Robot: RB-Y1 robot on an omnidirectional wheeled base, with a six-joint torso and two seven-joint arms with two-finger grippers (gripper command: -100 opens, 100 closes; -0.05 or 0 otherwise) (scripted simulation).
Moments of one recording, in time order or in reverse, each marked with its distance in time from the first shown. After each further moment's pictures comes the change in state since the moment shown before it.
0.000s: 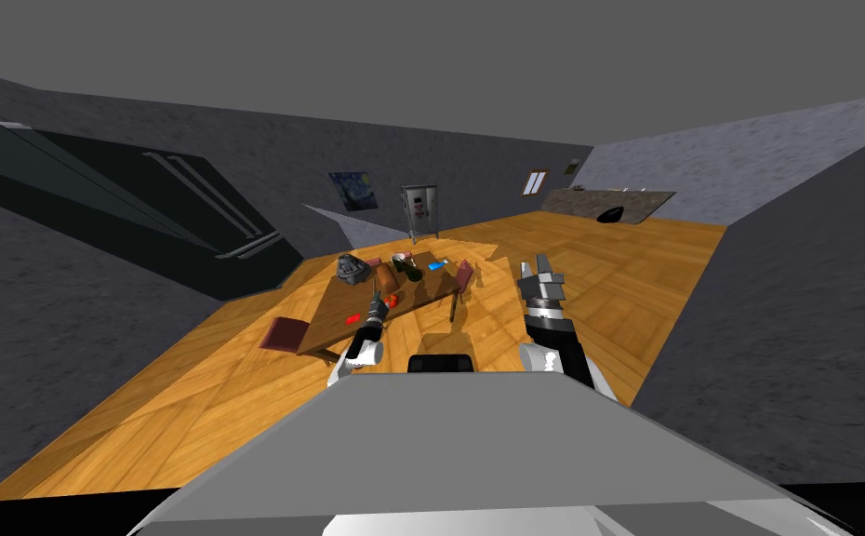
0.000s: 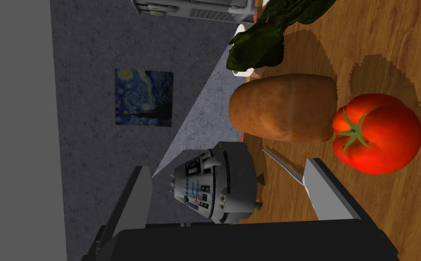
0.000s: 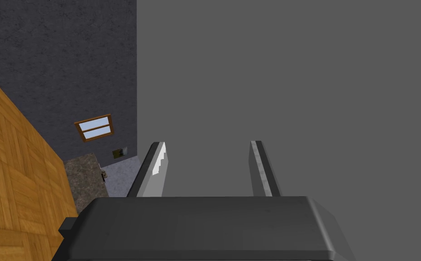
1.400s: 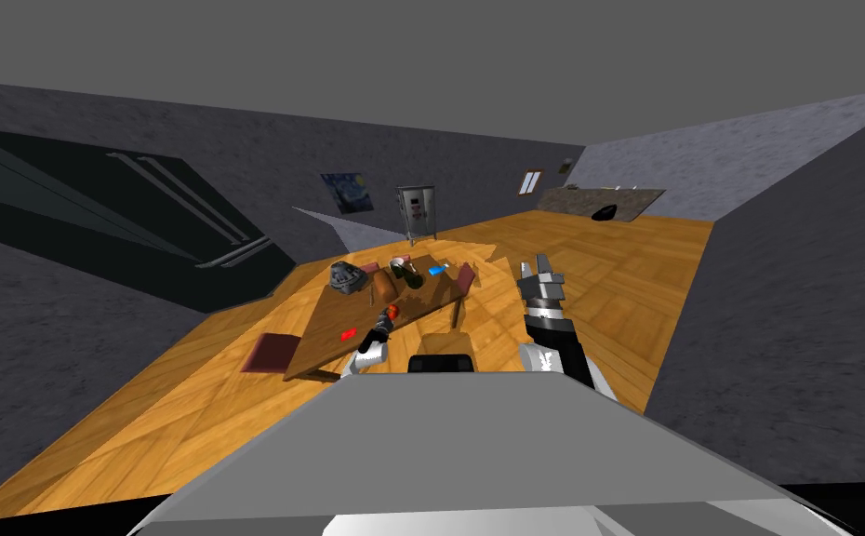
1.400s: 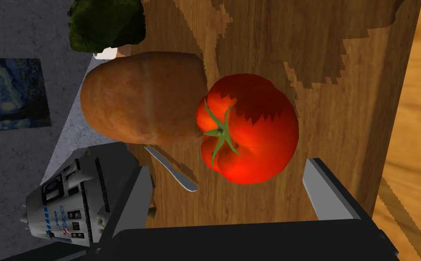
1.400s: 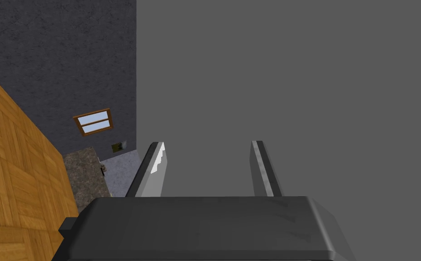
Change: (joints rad) left arm -0.131 -0.037 0.058 0.362 -0.011 0.195 0.039; right arm 0.000 0.000 0.000 0.000 0.000 0.000 0.000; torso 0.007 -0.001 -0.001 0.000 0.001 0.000
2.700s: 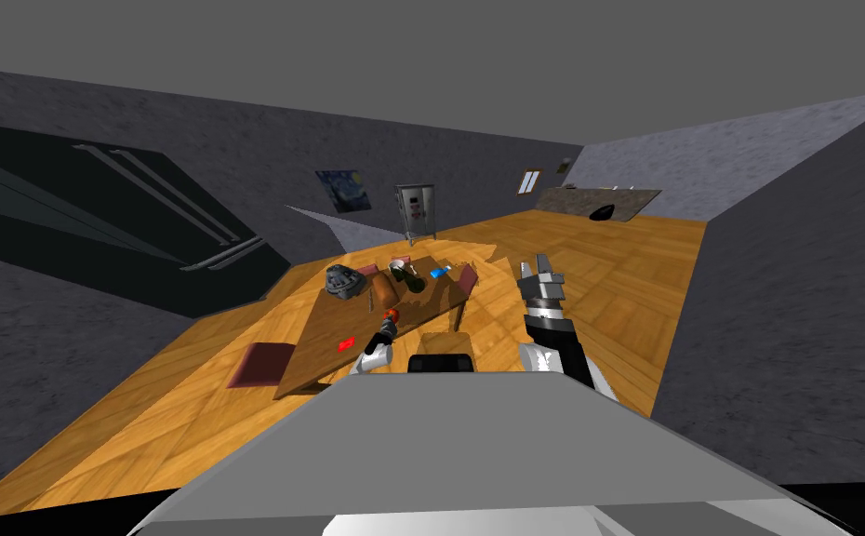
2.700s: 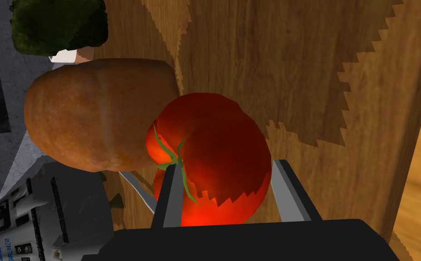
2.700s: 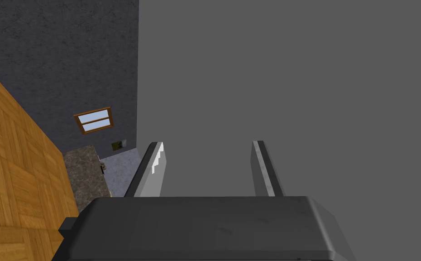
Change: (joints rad) left arm -0.035 -0.040 0.009 0.126 -0.009 -0.015 0.008; right arm 0.000 0.000 0.000 0.000 0.000 0.000 0.000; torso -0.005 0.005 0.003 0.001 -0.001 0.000
